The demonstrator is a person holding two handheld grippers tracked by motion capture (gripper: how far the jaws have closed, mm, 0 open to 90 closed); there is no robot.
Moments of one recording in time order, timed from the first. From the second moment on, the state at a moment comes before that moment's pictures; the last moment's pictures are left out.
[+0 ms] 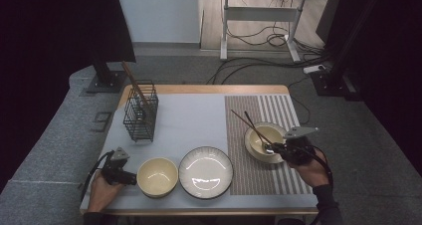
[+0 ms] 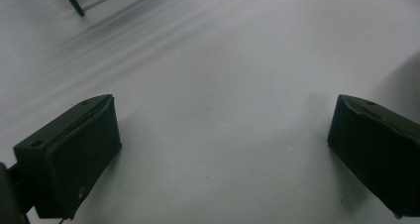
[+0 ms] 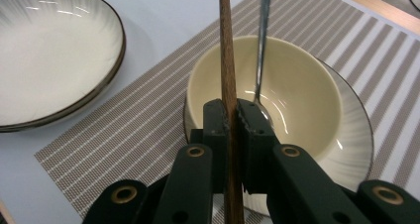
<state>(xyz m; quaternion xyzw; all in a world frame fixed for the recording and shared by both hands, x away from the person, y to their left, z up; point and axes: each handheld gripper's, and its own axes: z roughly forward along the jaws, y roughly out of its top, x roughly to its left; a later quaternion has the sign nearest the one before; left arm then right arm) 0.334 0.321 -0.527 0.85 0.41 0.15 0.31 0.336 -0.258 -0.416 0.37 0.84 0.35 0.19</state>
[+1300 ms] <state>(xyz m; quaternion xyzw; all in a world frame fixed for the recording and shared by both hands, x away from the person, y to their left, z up) 0.335 0.321 -0.527 0.85 0.41 0.15 0.31 0.339 -0.321 -0.446 0.47 0.80 0.31 0.22</state>
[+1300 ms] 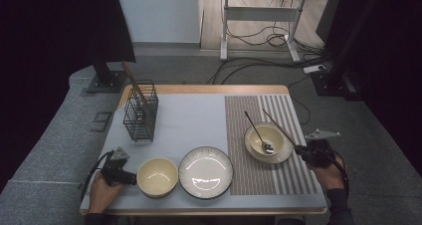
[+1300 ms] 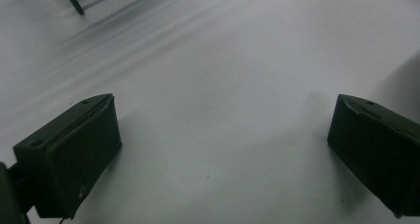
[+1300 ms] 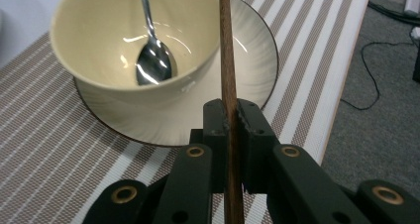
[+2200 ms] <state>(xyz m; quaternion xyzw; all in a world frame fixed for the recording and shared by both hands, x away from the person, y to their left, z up) 0.335 0.321 -0.527 0.85 0.41 0.15 0.31 0.351 -0.320 -0.478 0.48 0.81 0.29 0.19</state>
